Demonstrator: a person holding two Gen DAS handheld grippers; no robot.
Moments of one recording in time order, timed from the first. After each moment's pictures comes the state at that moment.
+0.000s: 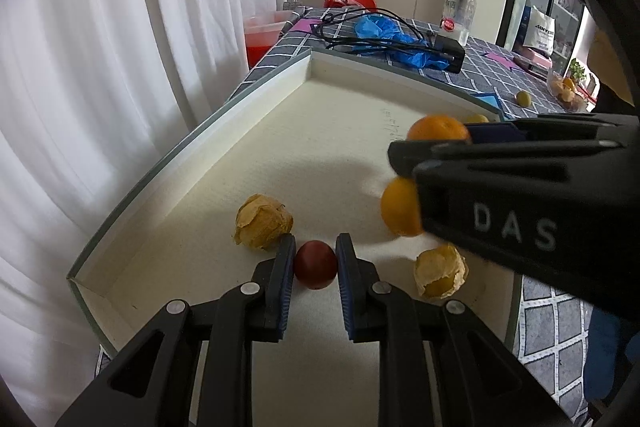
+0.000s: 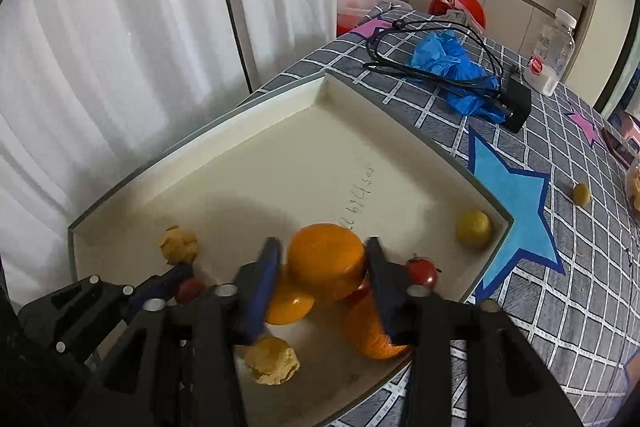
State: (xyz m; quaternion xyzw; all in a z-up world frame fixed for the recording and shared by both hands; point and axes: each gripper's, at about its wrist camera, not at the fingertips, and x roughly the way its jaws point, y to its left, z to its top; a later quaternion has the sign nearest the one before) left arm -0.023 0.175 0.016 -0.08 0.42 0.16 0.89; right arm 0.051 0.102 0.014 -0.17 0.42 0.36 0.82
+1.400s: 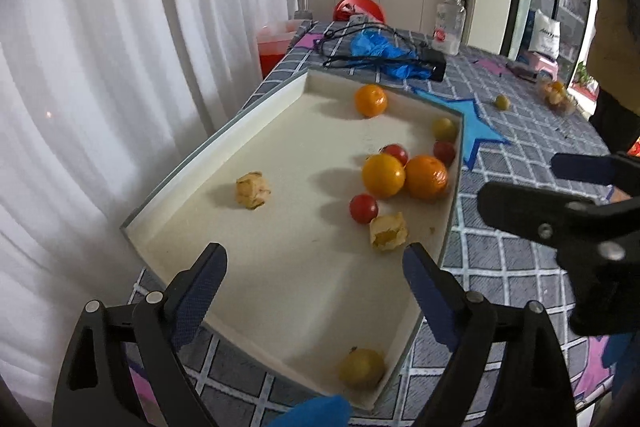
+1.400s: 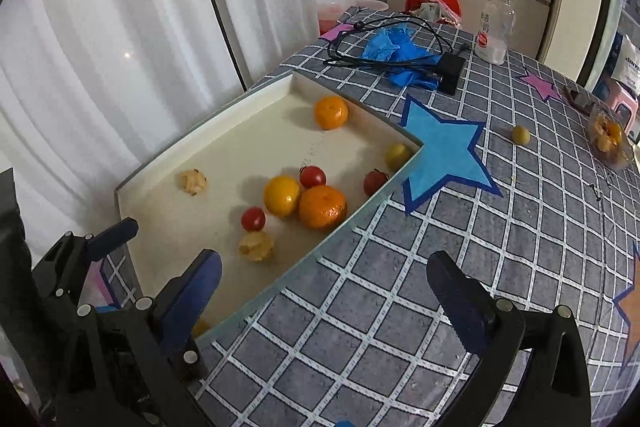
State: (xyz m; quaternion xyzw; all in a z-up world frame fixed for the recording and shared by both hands) left arm -0.059 0.133 0.053 -0.06 0.42 0.19 0.89; right arm 0.015 0.005 0.049 -0.12 0.43 0.35 0.82
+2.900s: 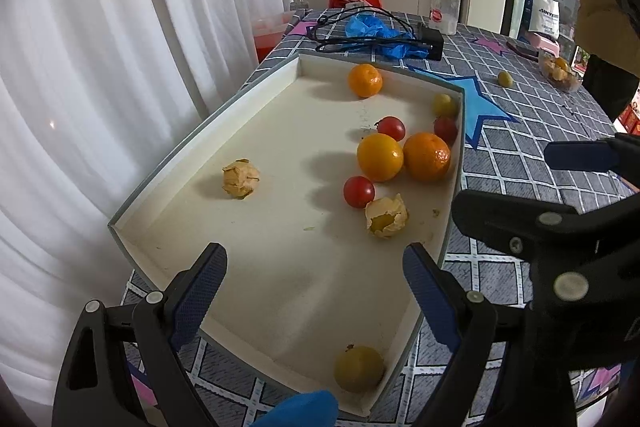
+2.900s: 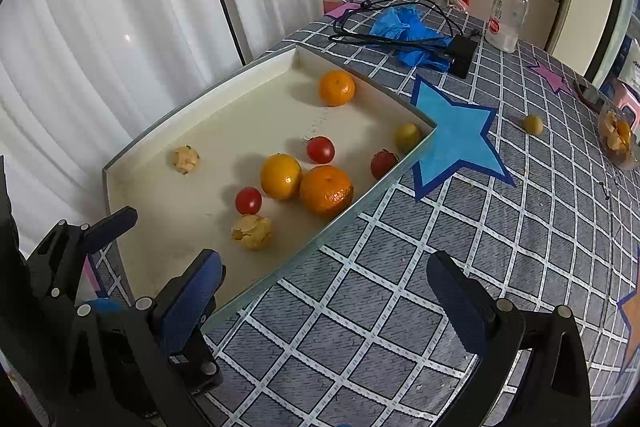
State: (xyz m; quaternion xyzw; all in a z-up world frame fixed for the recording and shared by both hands) left arm -0.051 0.124 0.040 -0.04 0.43 0.19 0.88; right arm 0.020 0.016 0.031 -0.14 0.45 0.35 0.81
